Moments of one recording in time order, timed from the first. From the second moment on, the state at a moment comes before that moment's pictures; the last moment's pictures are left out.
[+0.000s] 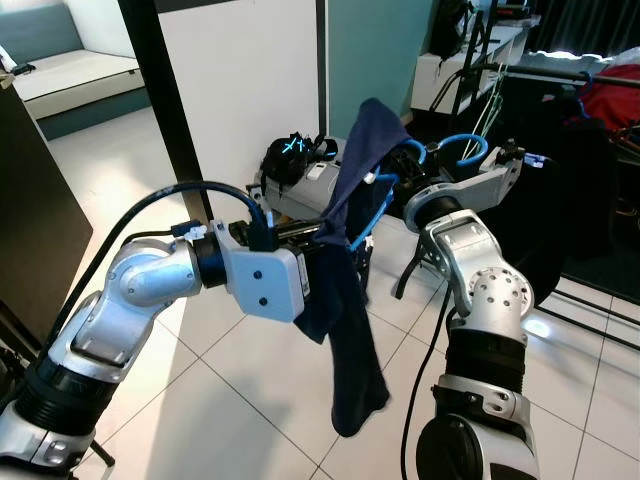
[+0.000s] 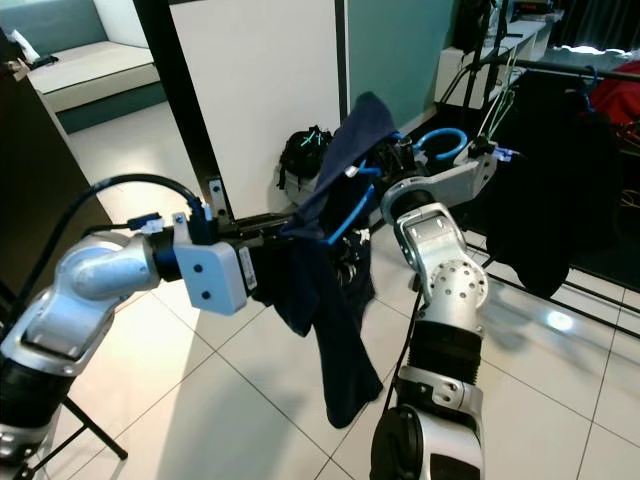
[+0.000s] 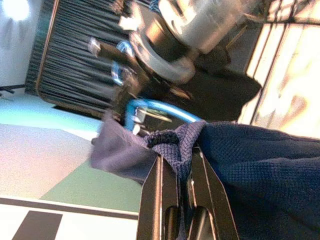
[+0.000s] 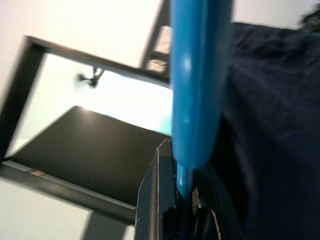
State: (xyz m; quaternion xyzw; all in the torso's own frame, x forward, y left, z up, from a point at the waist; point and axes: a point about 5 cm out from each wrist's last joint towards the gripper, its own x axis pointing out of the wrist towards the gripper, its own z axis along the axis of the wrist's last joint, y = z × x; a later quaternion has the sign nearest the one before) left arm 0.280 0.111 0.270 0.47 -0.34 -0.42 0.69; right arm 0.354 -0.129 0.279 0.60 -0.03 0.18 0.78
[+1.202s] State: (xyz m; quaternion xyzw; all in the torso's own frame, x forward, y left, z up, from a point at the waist) left arm 0.298 0.146 0.275 0.59 -0.35 -0.29 0.67; right arm 0.352 -0.144 0.288 0.62 -0.06 0.18 0.76
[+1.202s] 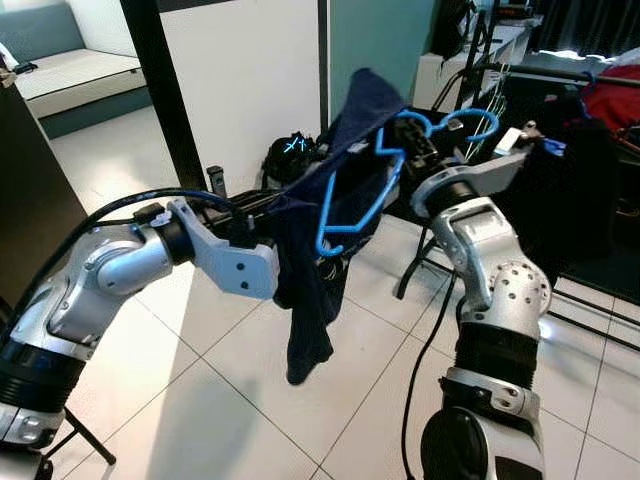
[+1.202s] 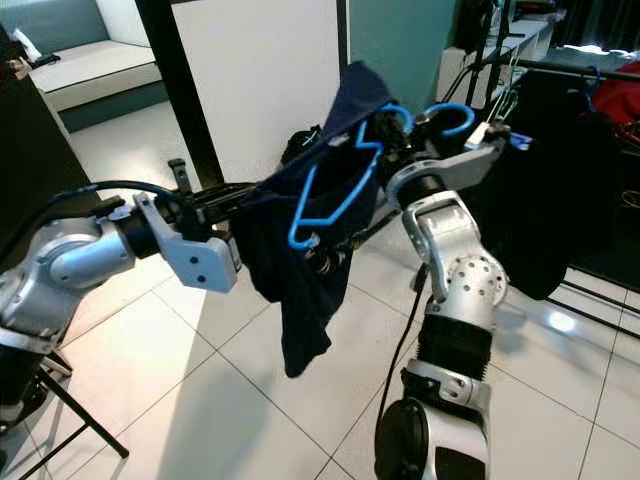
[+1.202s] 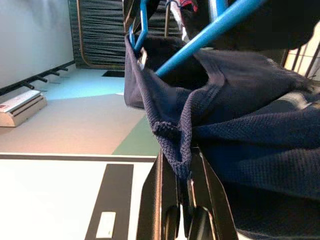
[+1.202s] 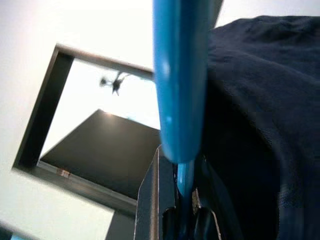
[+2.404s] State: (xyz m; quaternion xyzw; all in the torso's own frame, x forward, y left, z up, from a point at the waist) left arm 0.271 0.055 0.263 0.49 -0.45 -0.38 0.64; right arm 0.368 -0.164 0.276 0.55 -0.07 0.00 0.83
